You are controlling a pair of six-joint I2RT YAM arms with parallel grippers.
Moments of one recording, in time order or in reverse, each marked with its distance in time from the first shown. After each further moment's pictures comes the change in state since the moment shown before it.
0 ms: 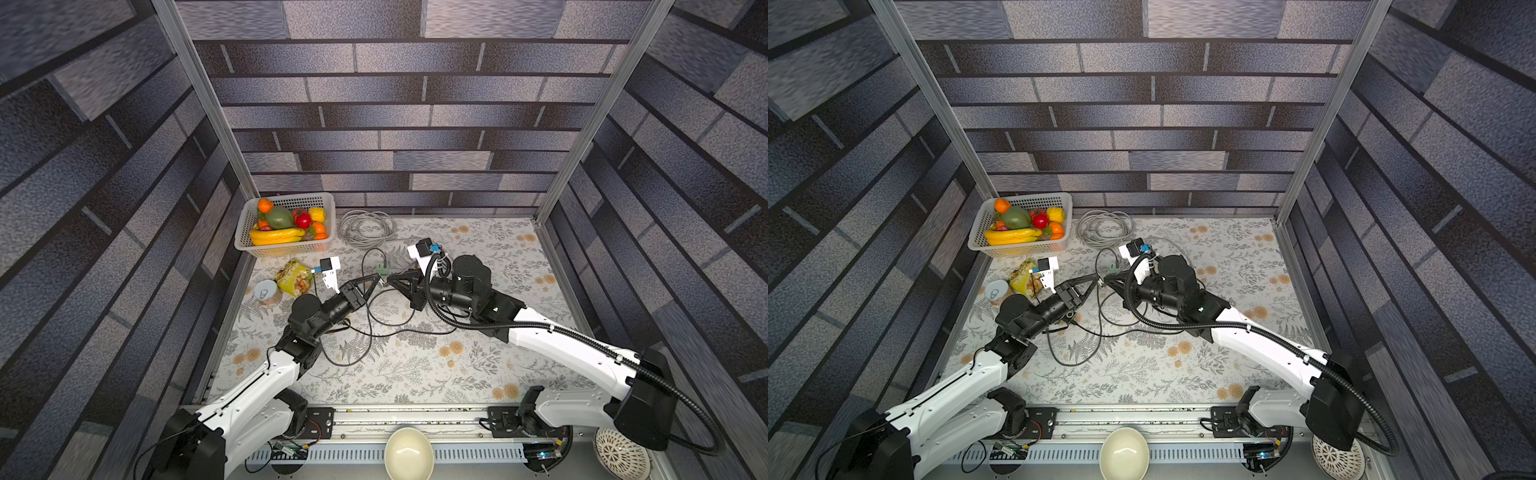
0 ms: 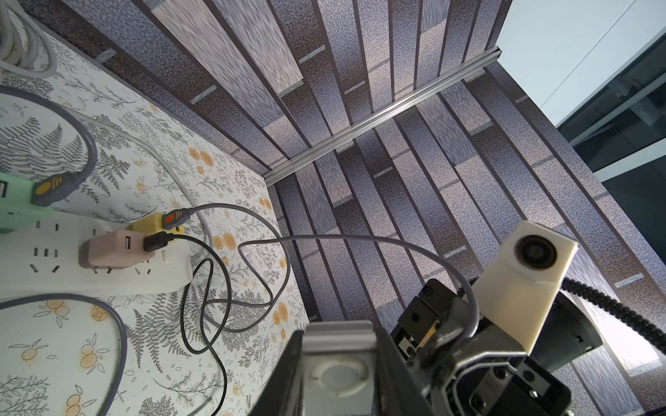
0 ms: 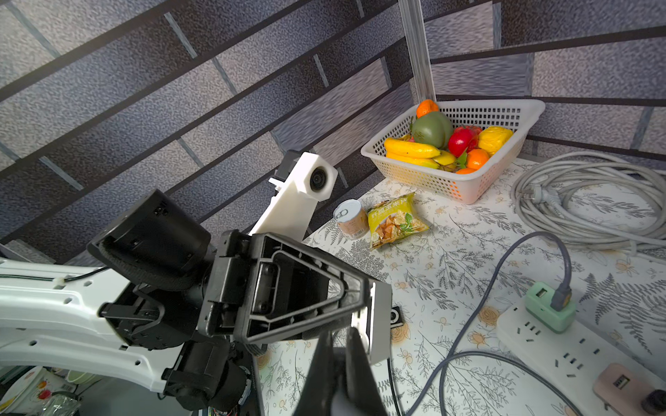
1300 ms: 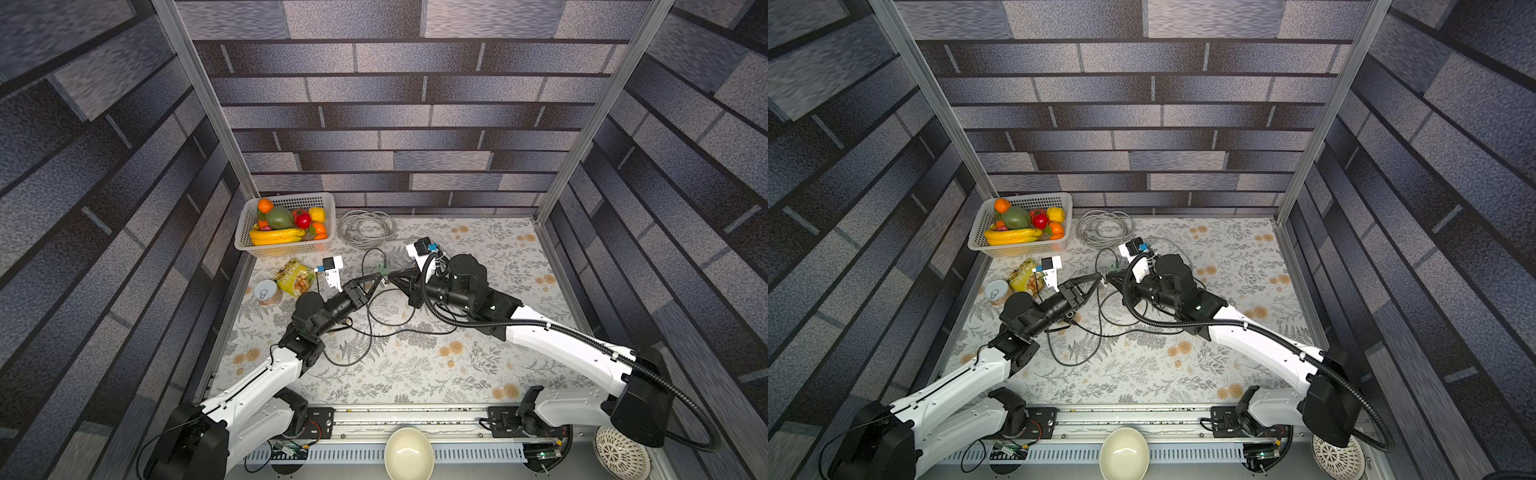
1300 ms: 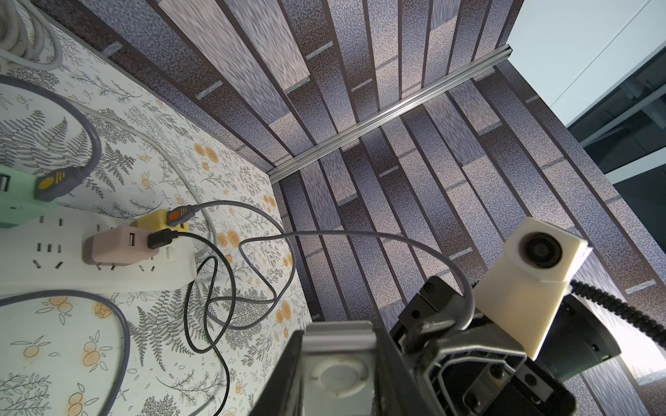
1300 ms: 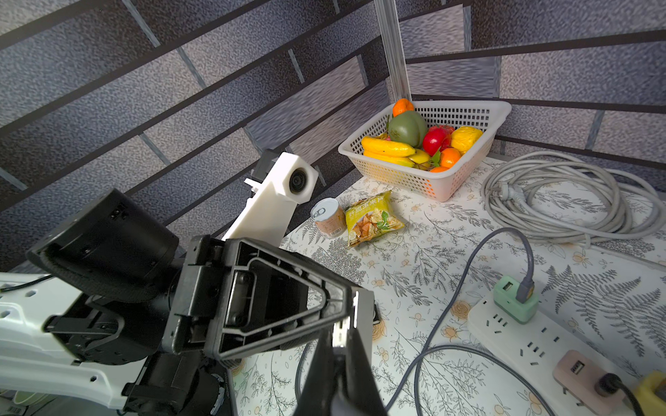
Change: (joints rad) left arm -0.013 0.039 0.013 0.000 -0.014 -0.001; right arm 0.000 0.022 0.010 -0.025 0.067 -0.034
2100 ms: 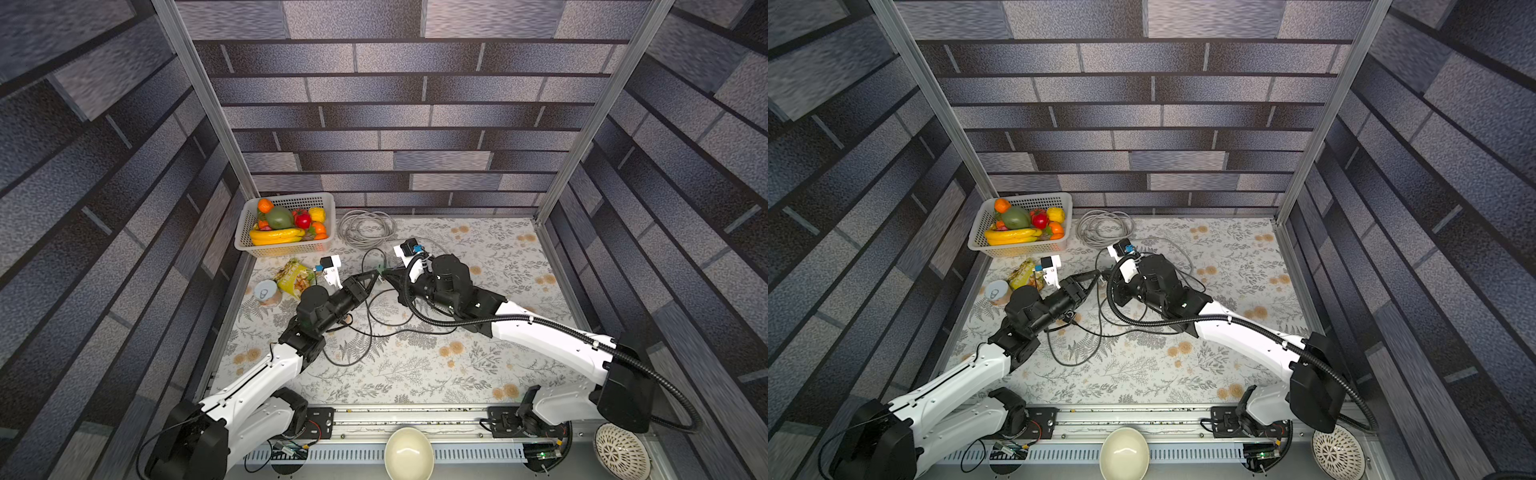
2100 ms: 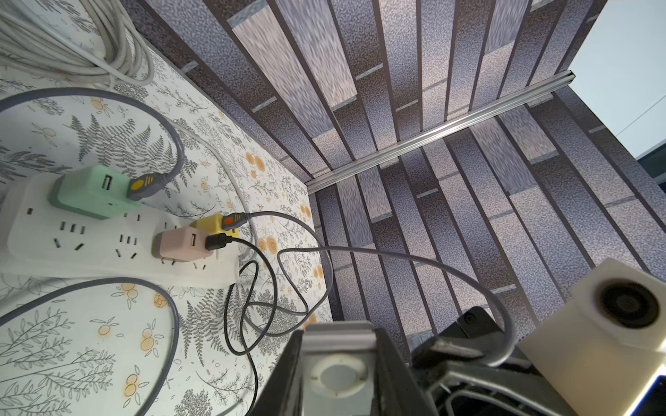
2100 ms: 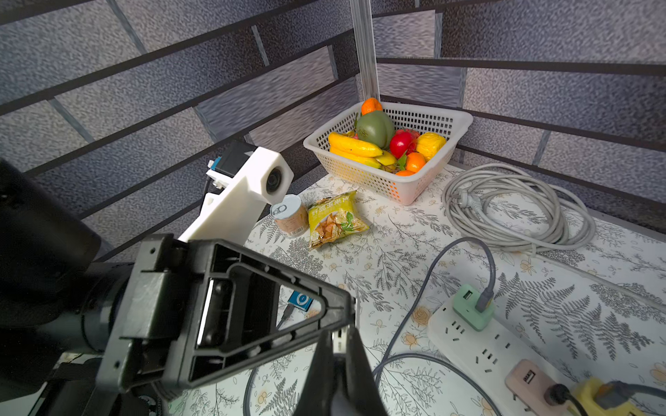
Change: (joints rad) left arm -0.005 0.013 0.053 -0.162 -0.112 0.000; right arm 0.051 0.103 0.059 -0.008 0.161 -0.111
